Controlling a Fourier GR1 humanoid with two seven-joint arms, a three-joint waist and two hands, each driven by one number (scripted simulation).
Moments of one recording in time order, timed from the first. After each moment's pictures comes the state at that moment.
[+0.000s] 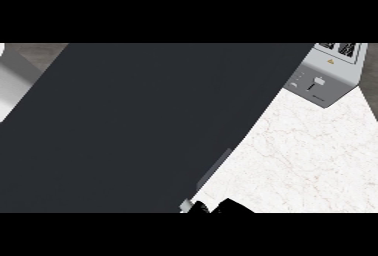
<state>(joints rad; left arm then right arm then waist) 0.36 0.78 -0.35 -2.17 0.88 0.08 -0.52 -0.81 -0.02 0.49 -2.28 -0.16 -0.18 1.00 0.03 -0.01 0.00</state>
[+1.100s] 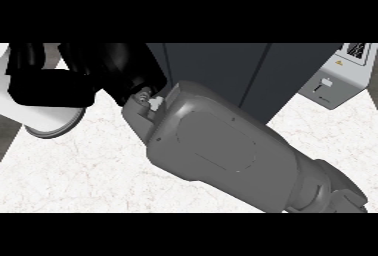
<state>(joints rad) 0.46 0.93 0.03 -2.00 1.15 -0.35 -0.47 -1.30 0.00 0.48 -1.25 -0.22 -0.43 0.50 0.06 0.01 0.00</state>
